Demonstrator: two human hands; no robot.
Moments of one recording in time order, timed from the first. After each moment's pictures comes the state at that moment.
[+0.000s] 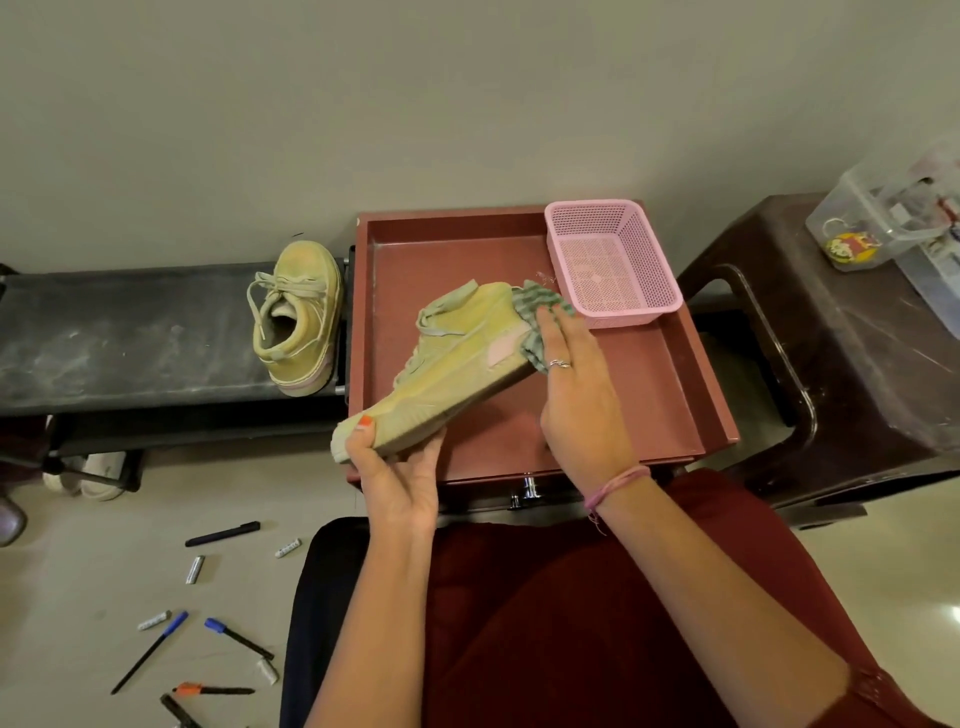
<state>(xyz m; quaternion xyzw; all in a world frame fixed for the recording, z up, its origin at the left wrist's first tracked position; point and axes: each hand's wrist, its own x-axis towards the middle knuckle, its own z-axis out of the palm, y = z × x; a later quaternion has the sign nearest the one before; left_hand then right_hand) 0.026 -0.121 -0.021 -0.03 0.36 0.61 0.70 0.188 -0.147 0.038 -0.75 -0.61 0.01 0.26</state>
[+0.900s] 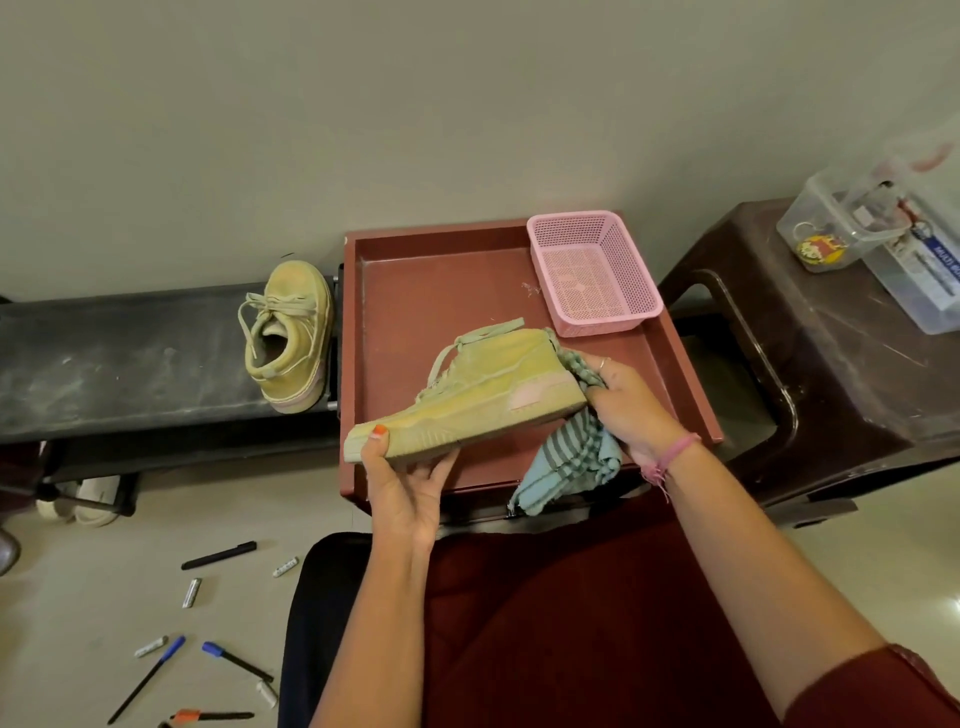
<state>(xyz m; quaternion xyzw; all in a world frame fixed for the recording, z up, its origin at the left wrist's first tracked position) 0.031 -0.128 -0.028 0.05 0.39 0.53 0.75 0.247 -0.154 0.045 -0.69 -0.33 0.50 0.42</state>
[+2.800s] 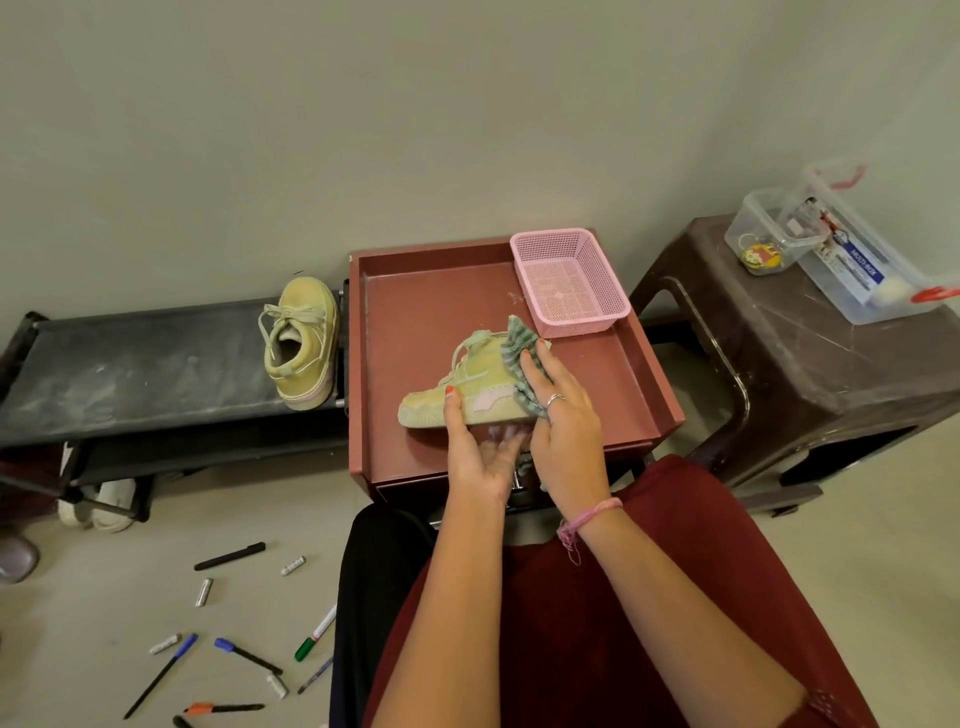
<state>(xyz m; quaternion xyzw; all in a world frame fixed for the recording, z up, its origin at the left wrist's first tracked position) 0.096 -0.166 0.049 -0.11 0.38 0.44 0.81 0.166 -0.214 0.065 -0.76 -0.52 0.11 0.38</state>
